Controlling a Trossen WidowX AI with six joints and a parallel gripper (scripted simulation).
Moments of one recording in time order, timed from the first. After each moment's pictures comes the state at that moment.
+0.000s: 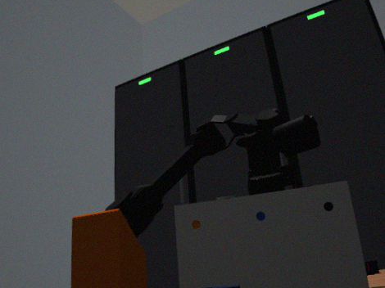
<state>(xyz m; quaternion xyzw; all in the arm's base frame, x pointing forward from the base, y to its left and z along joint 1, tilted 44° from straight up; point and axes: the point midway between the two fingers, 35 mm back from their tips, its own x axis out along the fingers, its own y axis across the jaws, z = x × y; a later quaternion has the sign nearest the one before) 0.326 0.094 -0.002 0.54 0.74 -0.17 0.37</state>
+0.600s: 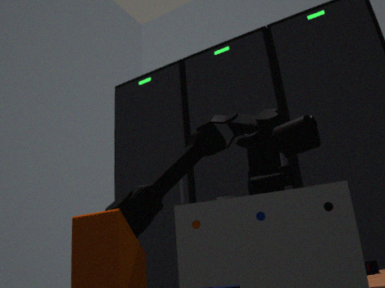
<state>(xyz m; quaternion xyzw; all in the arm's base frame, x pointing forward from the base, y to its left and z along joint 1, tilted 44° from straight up) 0.326 0.094 -0.002 0.54 0.74 -0.17 0.37</state>
